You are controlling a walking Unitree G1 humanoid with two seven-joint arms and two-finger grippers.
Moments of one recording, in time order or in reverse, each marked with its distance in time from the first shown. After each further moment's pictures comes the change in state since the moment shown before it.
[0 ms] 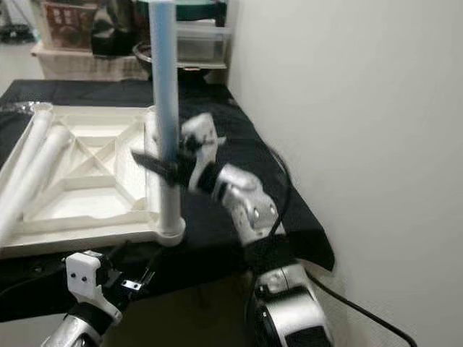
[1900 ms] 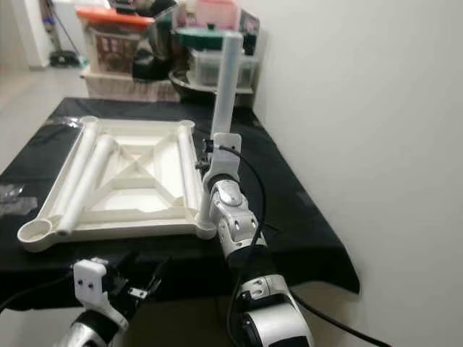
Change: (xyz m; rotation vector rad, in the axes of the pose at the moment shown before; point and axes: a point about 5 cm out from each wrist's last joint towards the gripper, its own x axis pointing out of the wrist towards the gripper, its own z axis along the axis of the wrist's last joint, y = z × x) left arm -0.004 -0.006 -0.007 -0.031 0.036 -0.030; right arm -0.024 -0.026 -0.055 0.131 0.161 -1.165
